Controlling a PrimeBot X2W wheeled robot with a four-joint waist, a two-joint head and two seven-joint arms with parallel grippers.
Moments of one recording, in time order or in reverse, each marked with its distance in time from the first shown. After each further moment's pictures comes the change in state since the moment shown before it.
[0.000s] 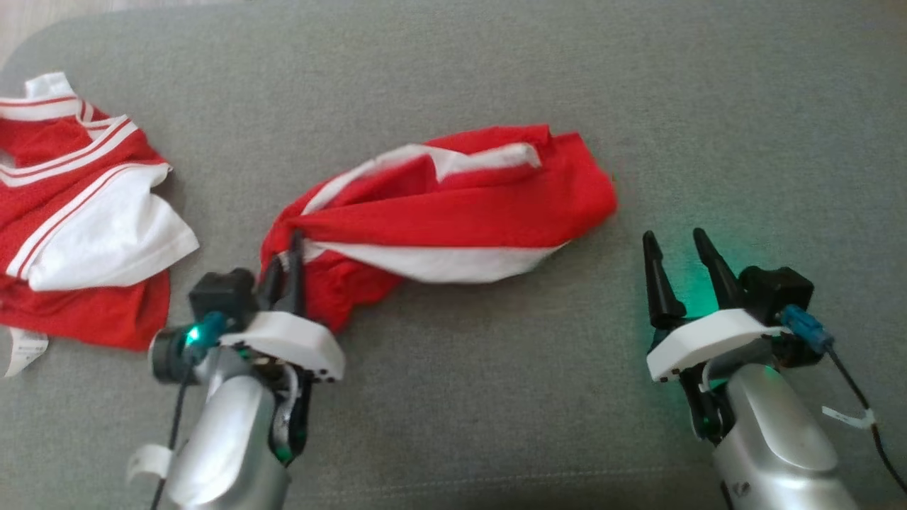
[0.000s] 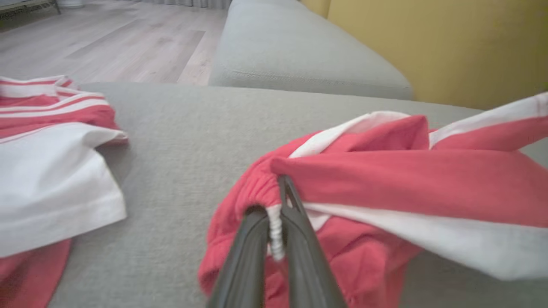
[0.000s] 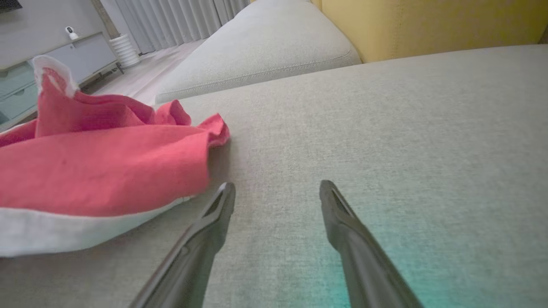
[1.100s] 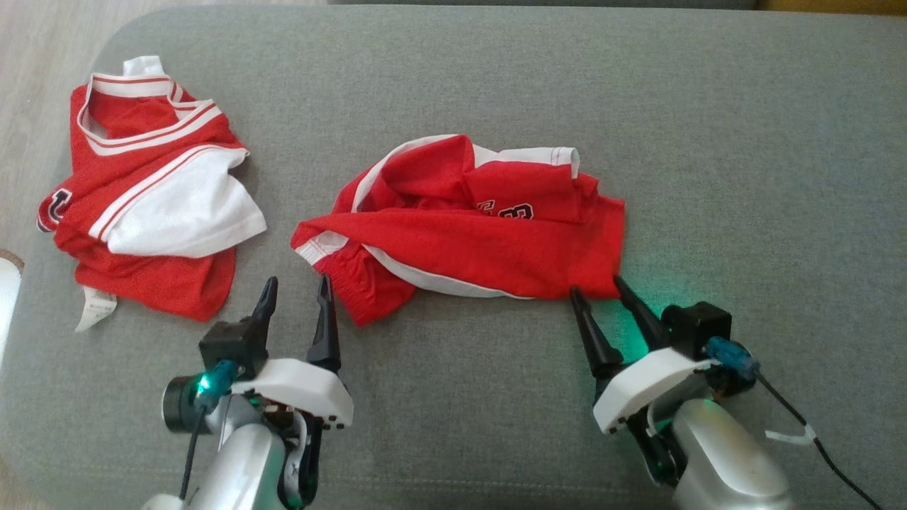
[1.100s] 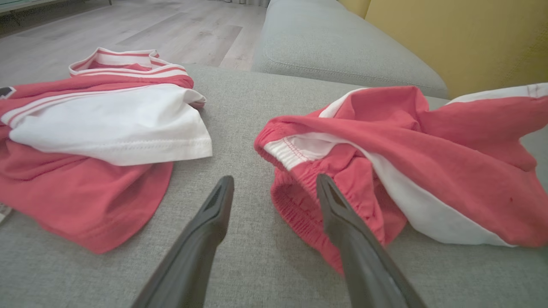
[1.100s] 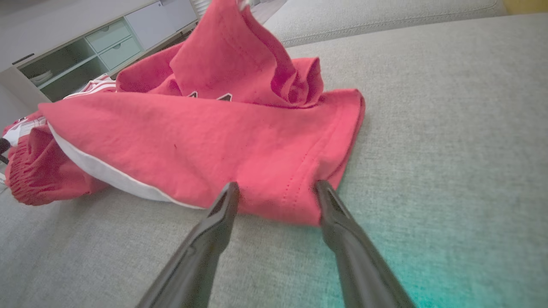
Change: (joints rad) left arm 0.126 -0.005 0.004 -0.054 -0.016 0.027 0.000; right arm 0.027 -0.002 0.263 0.047 0.105 0.000 0.000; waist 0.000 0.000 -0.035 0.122
